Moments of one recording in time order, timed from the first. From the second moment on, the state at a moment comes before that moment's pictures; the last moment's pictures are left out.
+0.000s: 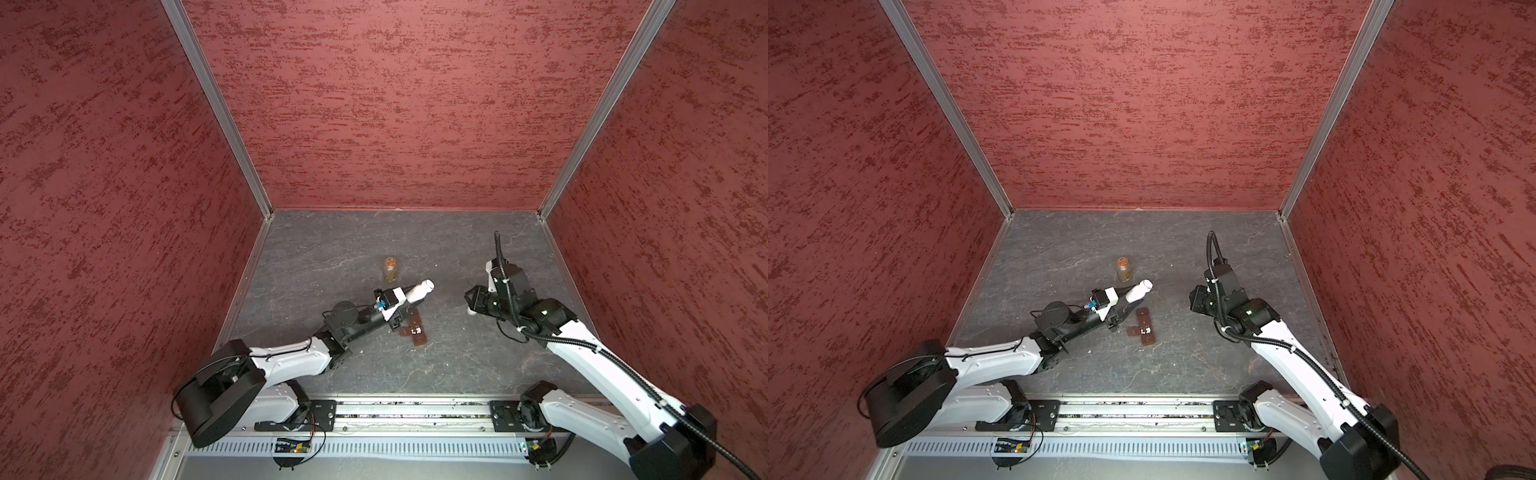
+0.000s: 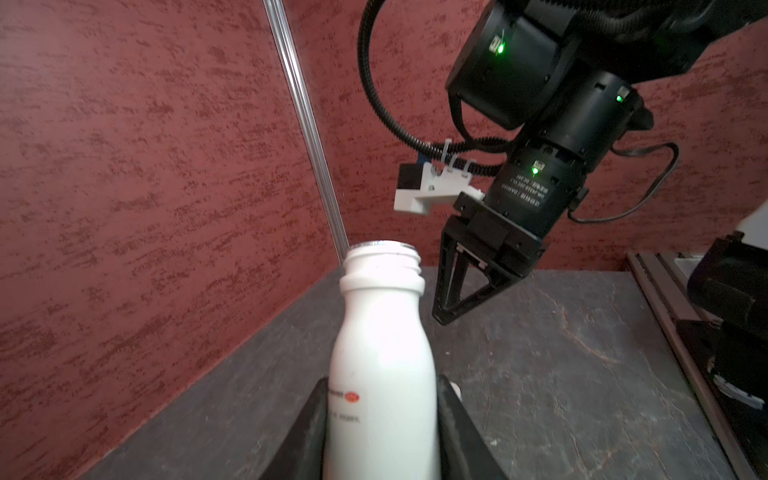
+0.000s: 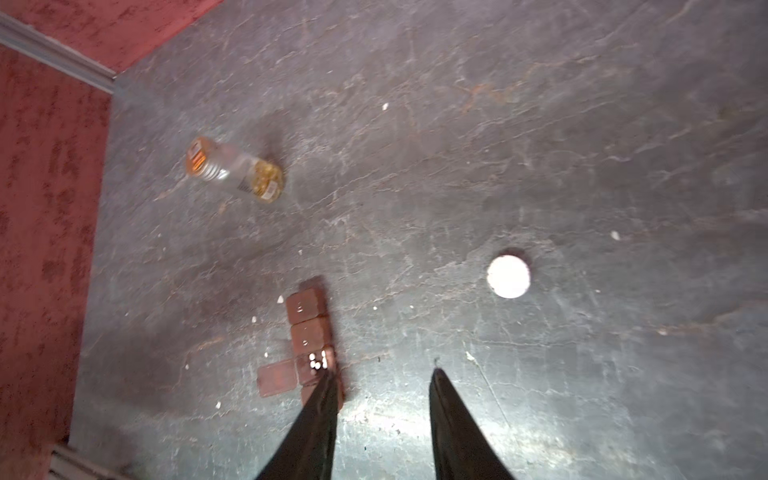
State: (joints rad) left arm -0.82 1.32 0.38 1.14 0.26 0.17; right arm 0.48 1.03 0.85 -0.66 0.02 0.73
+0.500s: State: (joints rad) left arm -0.85 1.49 0.46 1.37 0.28 0.15; right arm 0.43 1.30 0.94 -0.78 0.10 0.77
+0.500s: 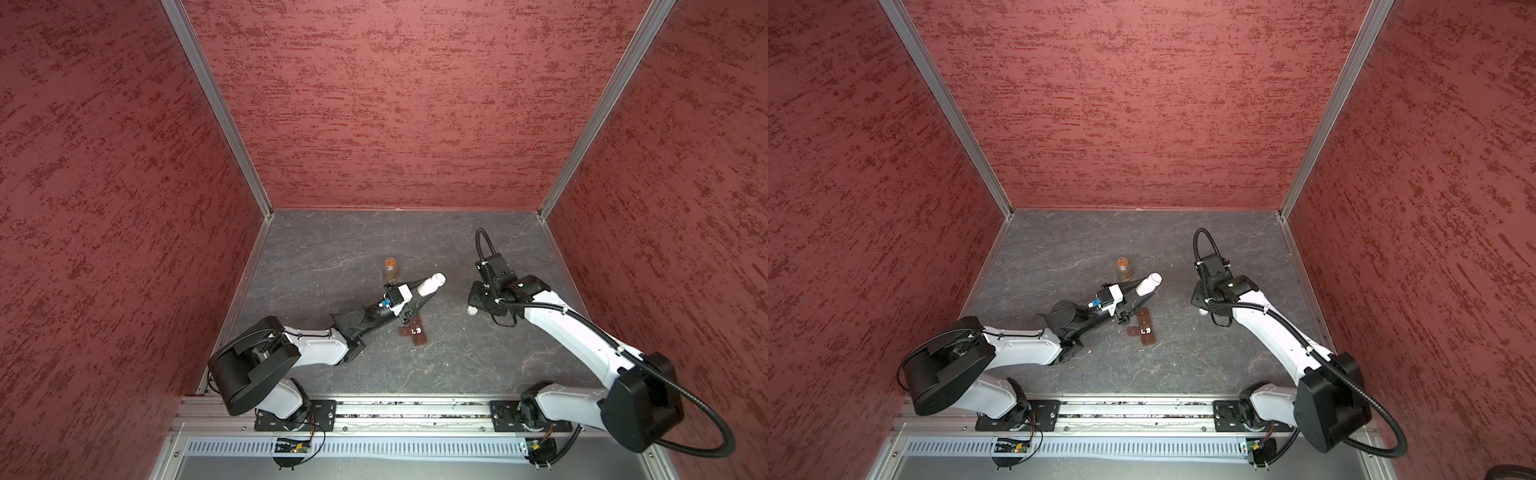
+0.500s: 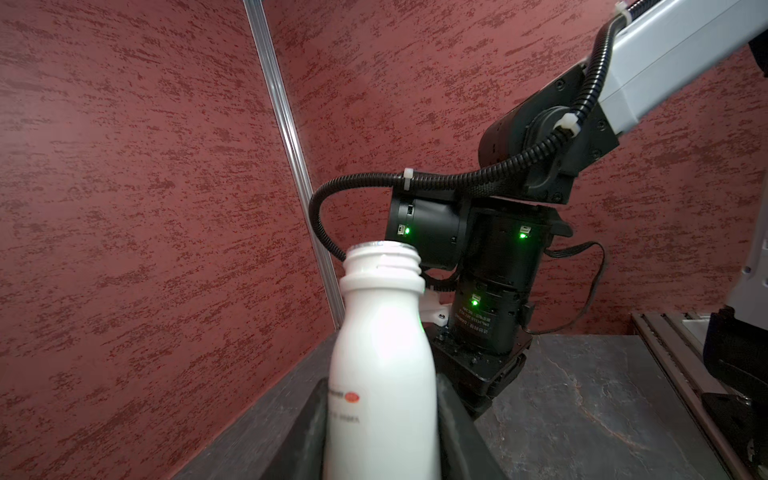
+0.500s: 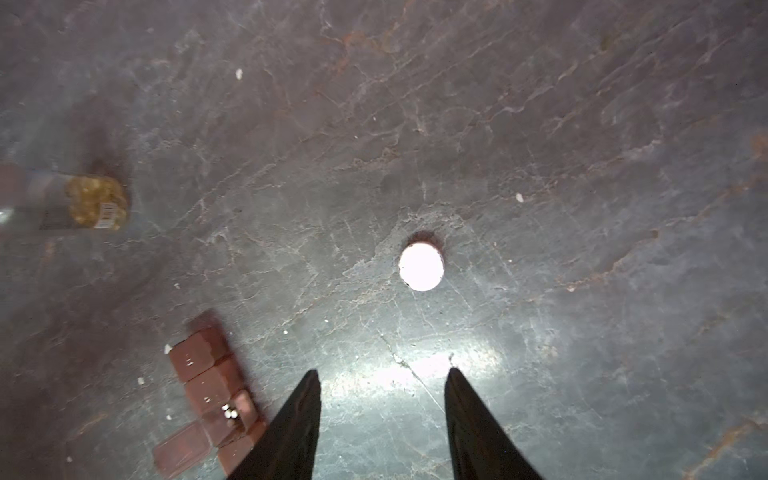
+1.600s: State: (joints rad) left arm -0.87 1.38 0.29 1.39 0.27 0.18; right arm 0.32 1.70 1.02 -0.74 0.03 0.71
